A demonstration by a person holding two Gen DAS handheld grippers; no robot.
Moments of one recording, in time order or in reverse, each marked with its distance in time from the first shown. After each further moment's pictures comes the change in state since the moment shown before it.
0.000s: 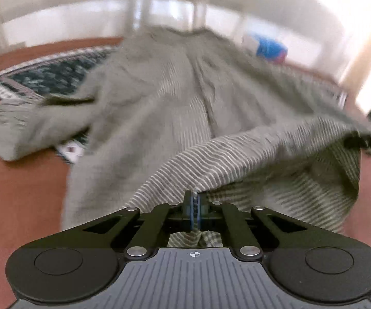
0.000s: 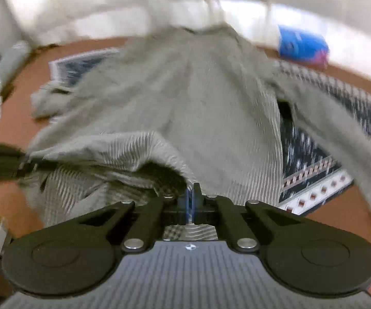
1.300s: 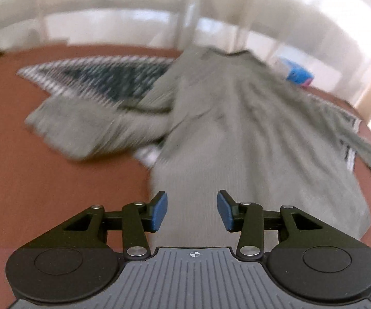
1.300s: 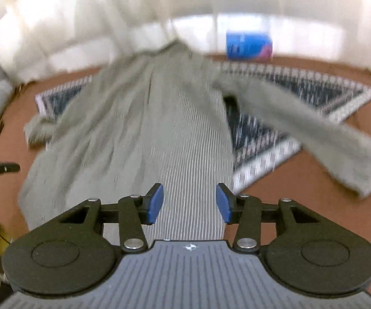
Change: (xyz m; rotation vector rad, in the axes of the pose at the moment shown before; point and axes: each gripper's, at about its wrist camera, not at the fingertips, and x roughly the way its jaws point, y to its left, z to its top) left arm -0.028 0.050 0.004 -0.048 -0.053 0.061; right arm -0.047 -0.031 -0.021 0.207 -0.091 -0.095
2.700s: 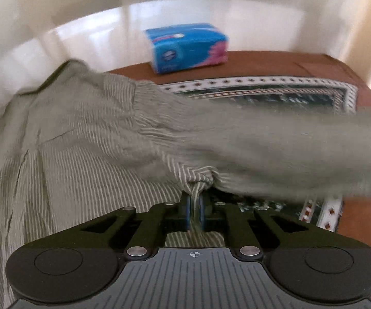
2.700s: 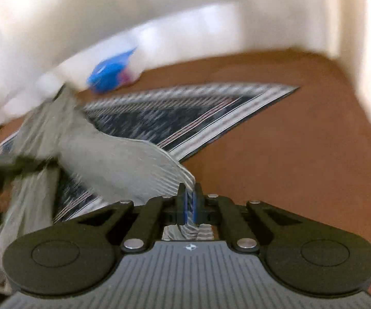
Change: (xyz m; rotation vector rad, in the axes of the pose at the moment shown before) left arm 0.288 -0.337 0.132 0.291 0.155 0.065; right arm 0.014 -0.368 0.081 0.162 0.073 -0.017
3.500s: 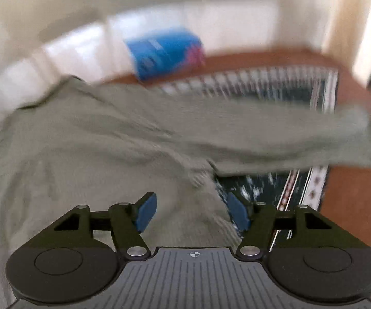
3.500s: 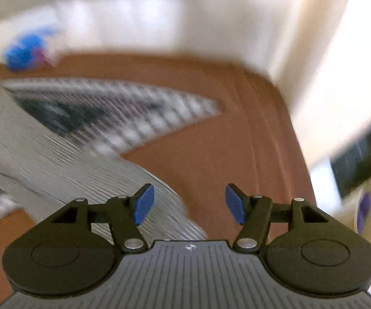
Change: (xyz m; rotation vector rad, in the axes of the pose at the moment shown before) left arm -0.045 0.005 -0.017 -0.017 -0.093 0.004; right arm 0.031 0.020 0.021 -0.180 -0.024 -0.366
